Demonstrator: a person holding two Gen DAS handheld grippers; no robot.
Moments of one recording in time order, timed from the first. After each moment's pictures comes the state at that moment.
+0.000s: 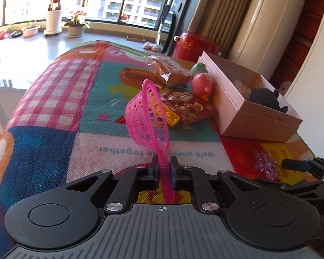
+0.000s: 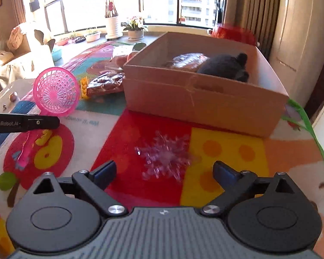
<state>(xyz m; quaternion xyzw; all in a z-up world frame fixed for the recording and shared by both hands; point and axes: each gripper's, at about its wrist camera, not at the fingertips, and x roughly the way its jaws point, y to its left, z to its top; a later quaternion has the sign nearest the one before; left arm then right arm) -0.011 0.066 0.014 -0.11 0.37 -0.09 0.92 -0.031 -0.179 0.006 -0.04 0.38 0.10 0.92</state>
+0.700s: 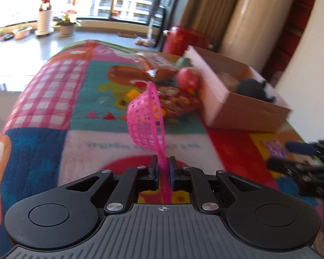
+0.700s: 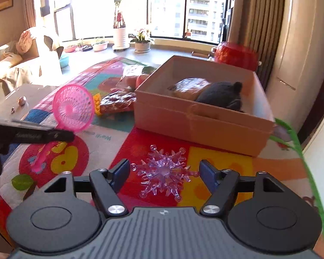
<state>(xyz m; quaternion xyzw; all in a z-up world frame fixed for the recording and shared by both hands) -0.023 0.054 0.029 -0.10 0.38 -0.12 0.91 -0.055 -0.186 0.040 -0.05 0.35 0.12 0.93</state>
